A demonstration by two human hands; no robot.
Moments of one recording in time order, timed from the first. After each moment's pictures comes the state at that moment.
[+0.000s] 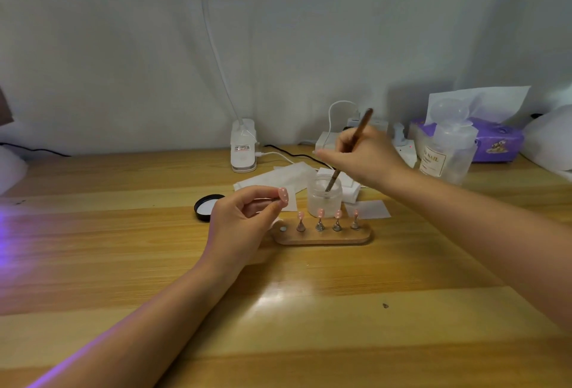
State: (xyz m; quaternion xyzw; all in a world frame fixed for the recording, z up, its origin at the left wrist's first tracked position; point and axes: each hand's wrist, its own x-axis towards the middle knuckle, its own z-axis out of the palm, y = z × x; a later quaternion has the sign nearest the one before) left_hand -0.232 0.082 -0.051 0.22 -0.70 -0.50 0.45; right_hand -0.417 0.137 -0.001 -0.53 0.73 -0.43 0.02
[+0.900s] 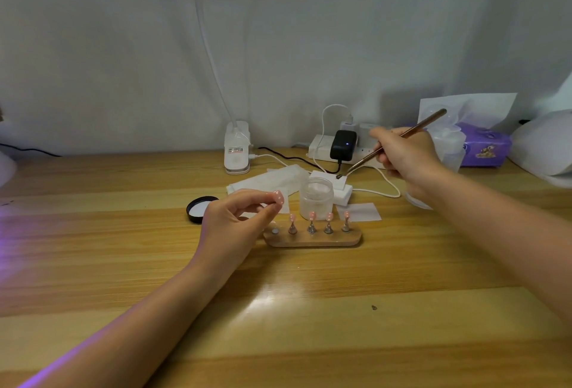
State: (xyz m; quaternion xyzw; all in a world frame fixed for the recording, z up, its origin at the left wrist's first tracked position) left_hand -0.229 0.084 -0.048 0.22 -0.74 -0.46 0.44; right_hand -0.442 0.164 0.009 -0.27 0.74 -0.61 0.11
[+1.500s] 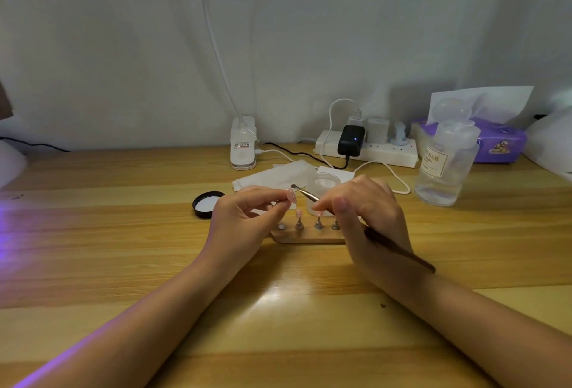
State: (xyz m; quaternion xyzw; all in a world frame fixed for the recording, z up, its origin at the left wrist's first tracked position) left_hand -0.229 0.083 -0.050 0.20 -0.77 -0.44 0.42; right_hand -0.369 0.182 -0.062 -0.62 0.53 -0.53 -0.24
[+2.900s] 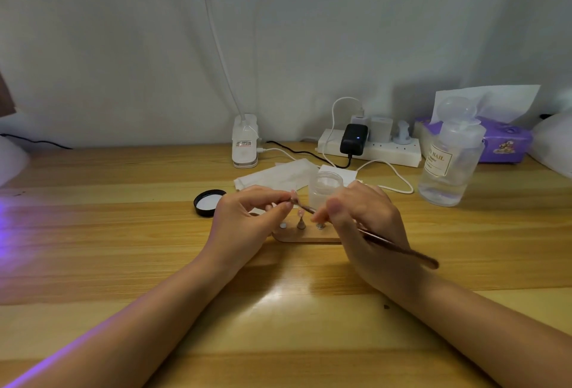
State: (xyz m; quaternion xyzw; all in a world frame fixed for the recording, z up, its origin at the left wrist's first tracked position) left_hand -0.230 0.082 -0.049 0.24 -0.76 -0.45 0.40; right_hand -0.366 0.182 -0.065 -0.63 0.53 -0.54 -0.17
